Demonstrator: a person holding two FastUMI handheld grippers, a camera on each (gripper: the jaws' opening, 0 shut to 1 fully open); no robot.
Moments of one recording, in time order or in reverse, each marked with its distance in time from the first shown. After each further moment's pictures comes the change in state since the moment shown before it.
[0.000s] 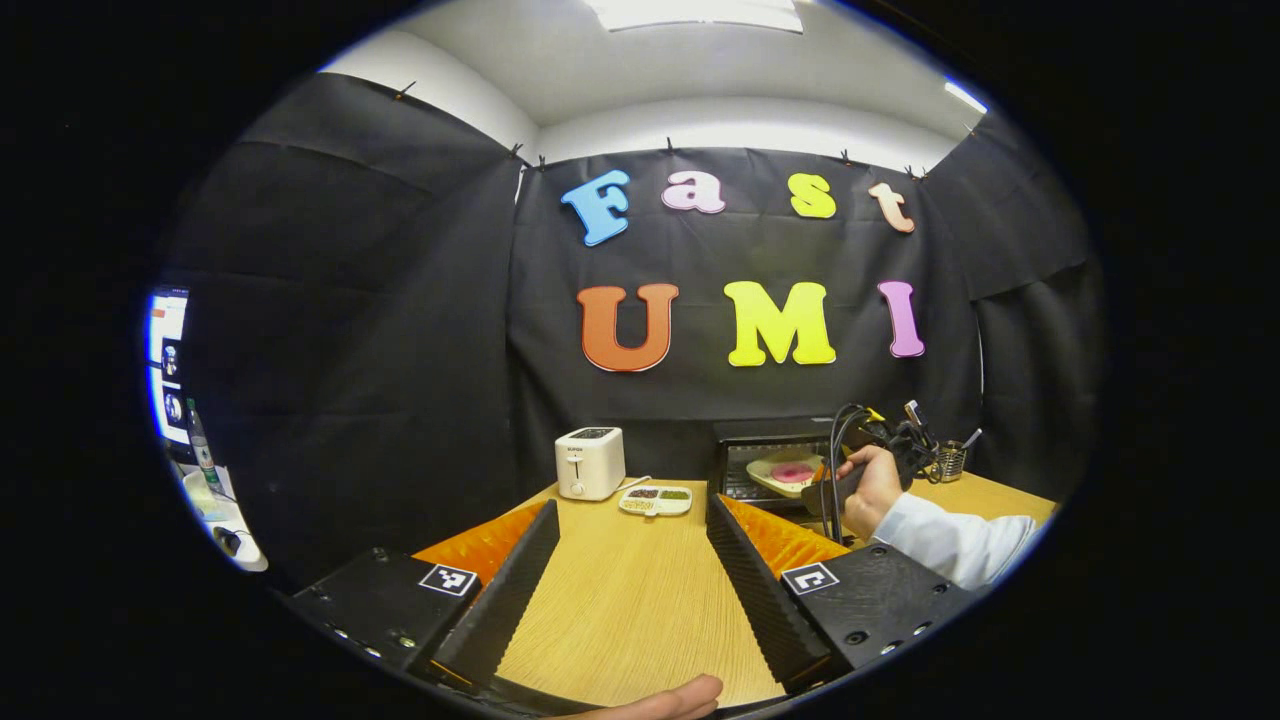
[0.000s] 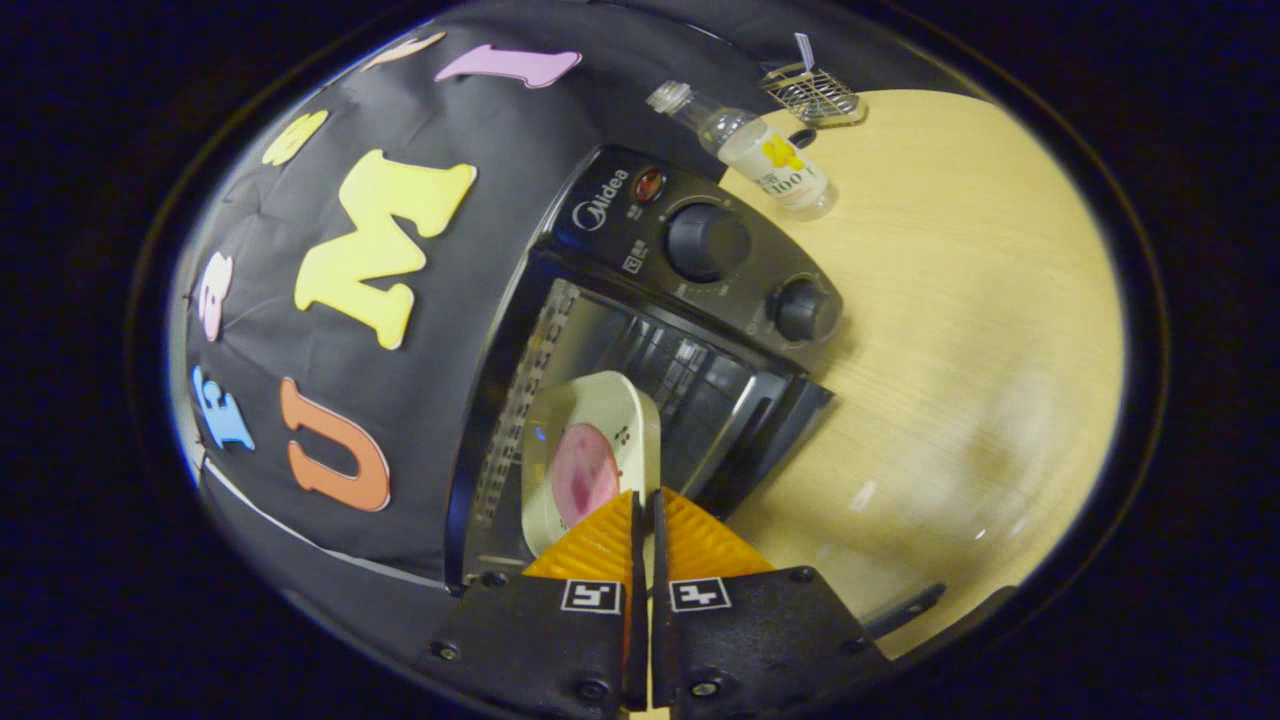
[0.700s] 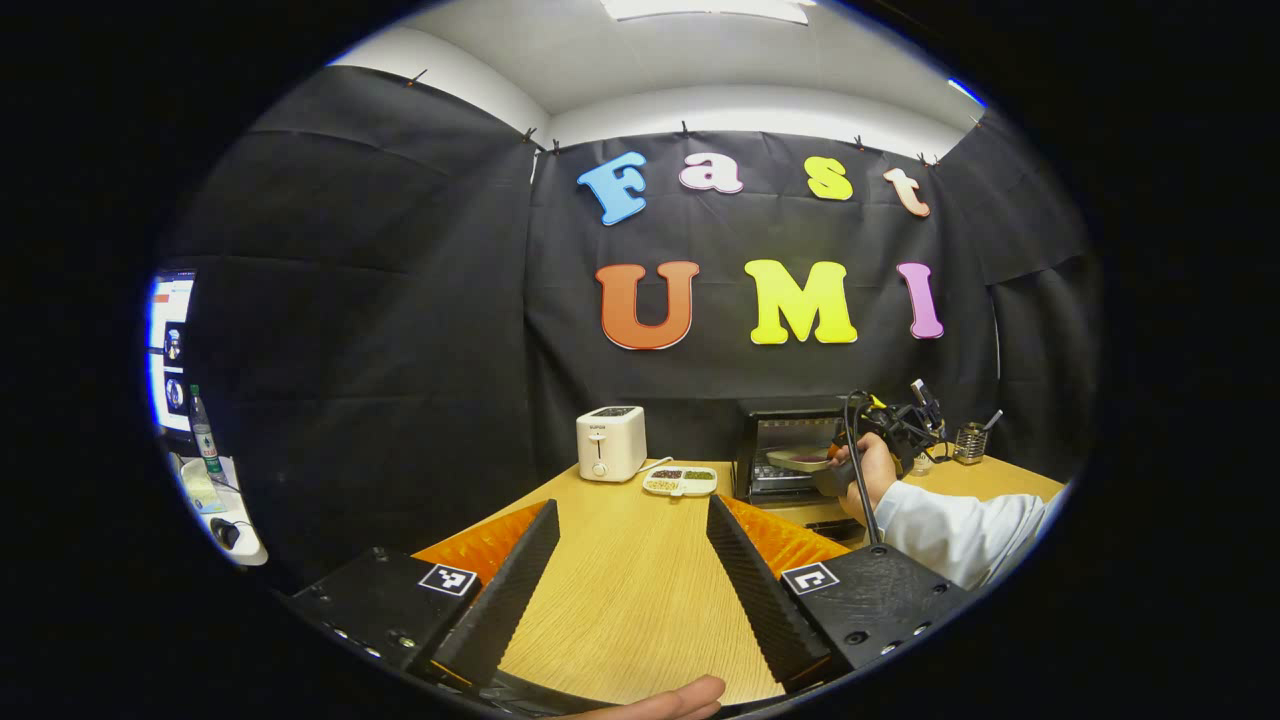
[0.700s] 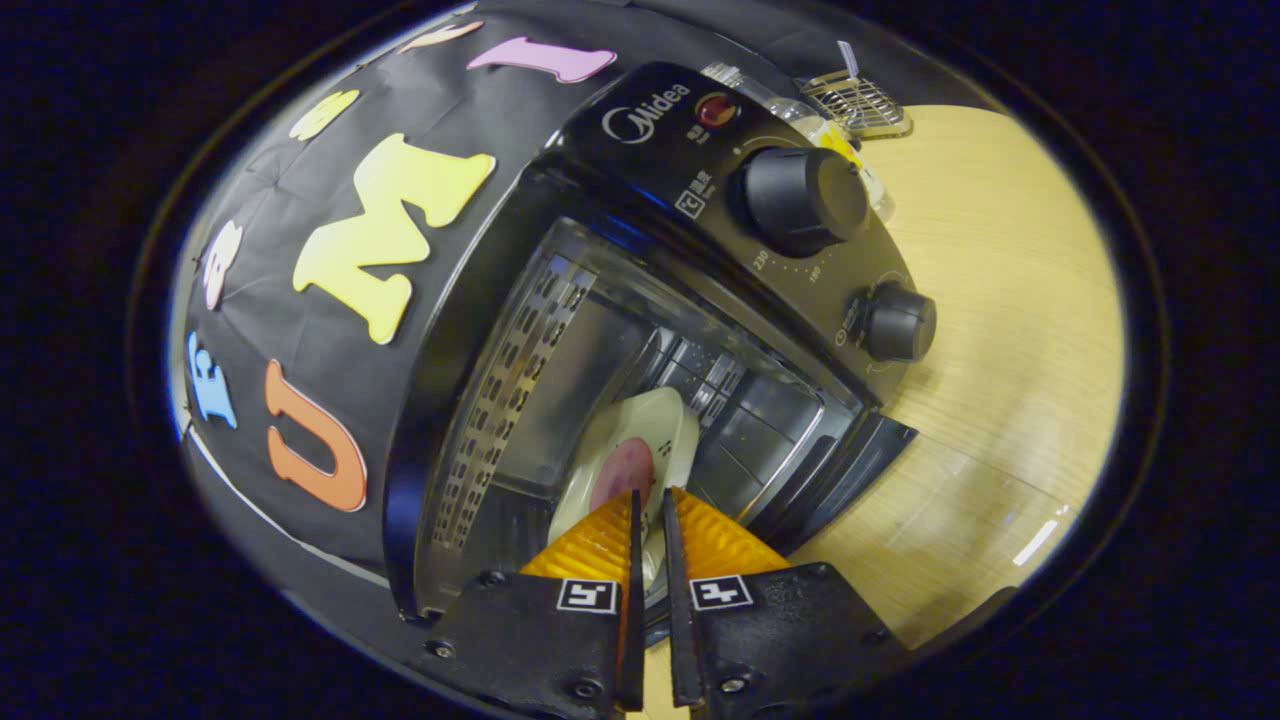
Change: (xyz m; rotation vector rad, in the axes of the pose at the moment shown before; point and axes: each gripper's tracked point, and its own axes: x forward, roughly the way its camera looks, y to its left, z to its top) left arm 0.009 0.022 -0.030 0.004 0.051 0.037; right arm 0.054 -0.003 0.003 -0.098 -0.060 0.011
